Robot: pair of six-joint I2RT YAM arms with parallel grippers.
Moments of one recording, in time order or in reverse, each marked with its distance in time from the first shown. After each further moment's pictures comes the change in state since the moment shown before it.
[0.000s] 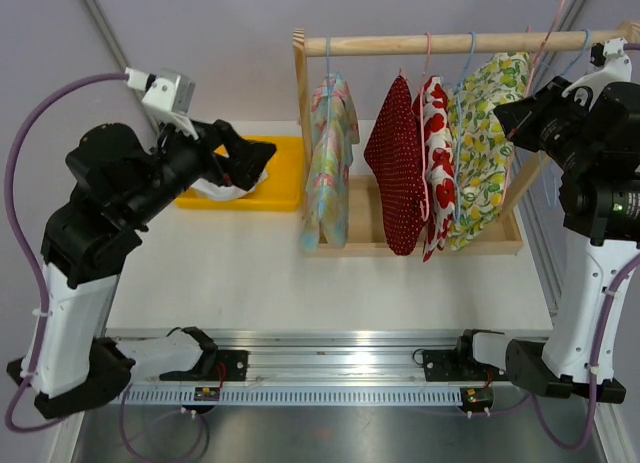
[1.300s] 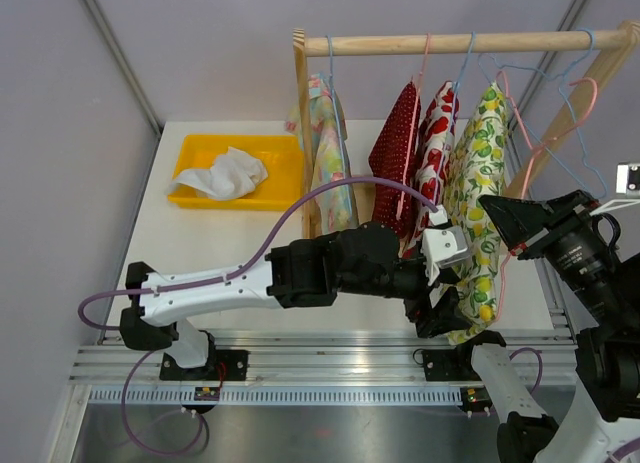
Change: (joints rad) left arm -0.876 0.478 -0.124 0.486 0.152 0.036; right arm -0.001 -0.471 -0.191 -0.101 -0.264 0.275
